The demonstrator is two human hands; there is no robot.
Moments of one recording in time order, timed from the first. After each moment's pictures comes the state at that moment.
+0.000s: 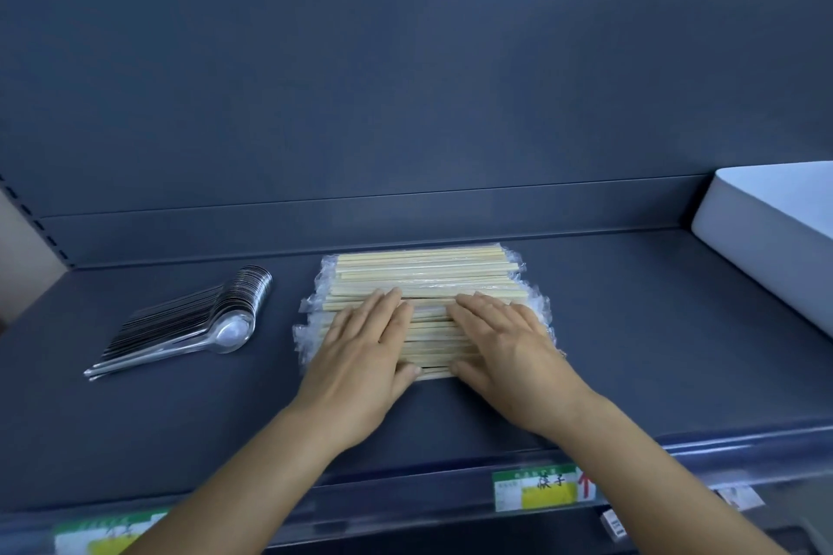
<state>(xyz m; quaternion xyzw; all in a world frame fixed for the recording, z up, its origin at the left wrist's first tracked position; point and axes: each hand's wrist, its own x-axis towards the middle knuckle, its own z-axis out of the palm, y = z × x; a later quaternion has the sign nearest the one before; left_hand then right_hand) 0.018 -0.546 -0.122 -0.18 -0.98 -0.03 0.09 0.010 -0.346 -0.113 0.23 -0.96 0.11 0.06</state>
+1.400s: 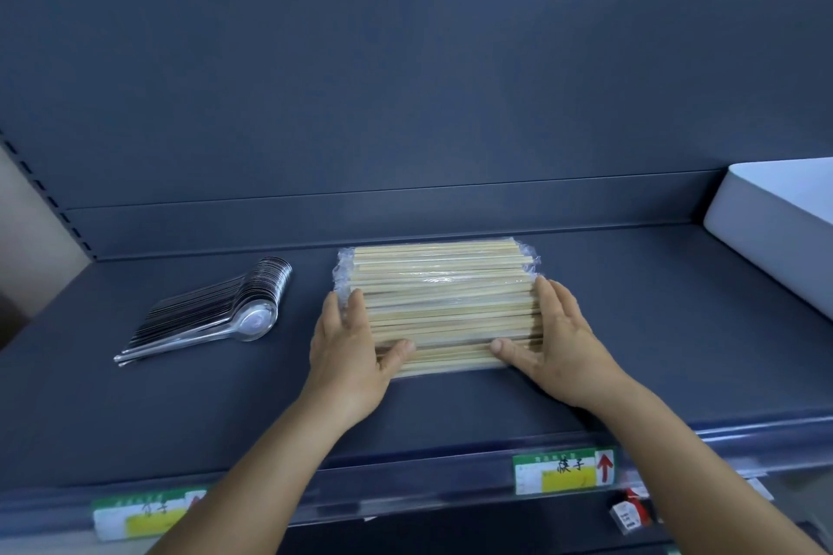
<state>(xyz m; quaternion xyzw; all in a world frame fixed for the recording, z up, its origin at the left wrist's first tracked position) 0.018 -0.564 -0.132 0.04 -0.96 -0.27 0.01 0.006 -0.321 -0.121 0.04 -0.95 0.30 -0.01</state>
